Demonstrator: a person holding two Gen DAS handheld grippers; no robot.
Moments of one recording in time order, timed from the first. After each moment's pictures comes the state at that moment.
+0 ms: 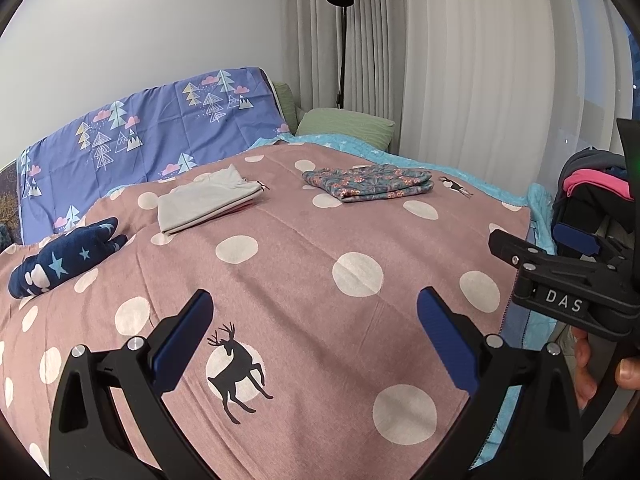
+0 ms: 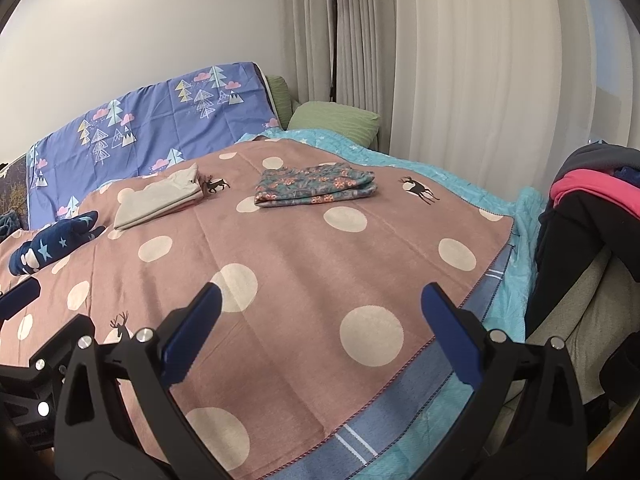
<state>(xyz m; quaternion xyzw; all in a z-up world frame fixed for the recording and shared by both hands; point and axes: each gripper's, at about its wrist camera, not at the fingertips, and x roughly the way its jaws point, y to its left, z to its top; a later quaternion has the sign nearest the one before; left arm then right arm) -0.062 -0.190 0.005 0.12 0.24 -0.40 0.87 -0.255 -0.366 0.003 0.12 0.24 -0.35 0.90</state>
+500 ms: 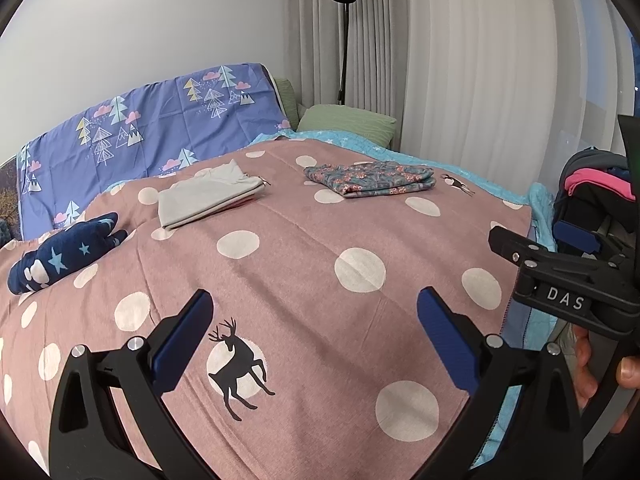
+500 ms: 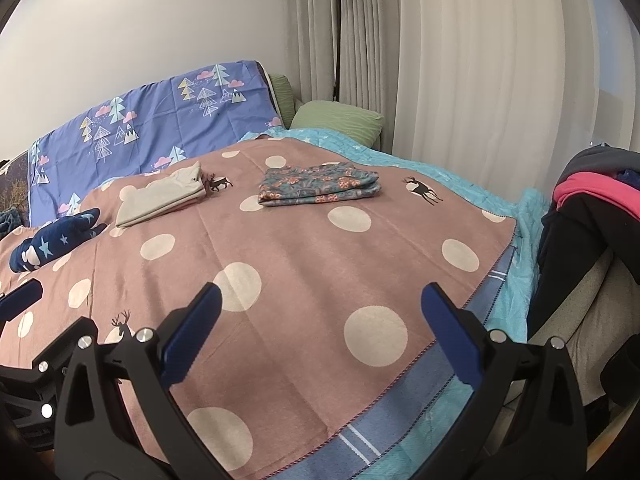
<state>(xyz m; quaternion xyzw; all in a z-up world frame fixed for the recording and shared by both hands) -0.058 -0.190 -0.001 0.12 0.25 -0.40 0.87 -0.249 -0.363 0.002 0.11 0.24 -0.35 0.90</state>
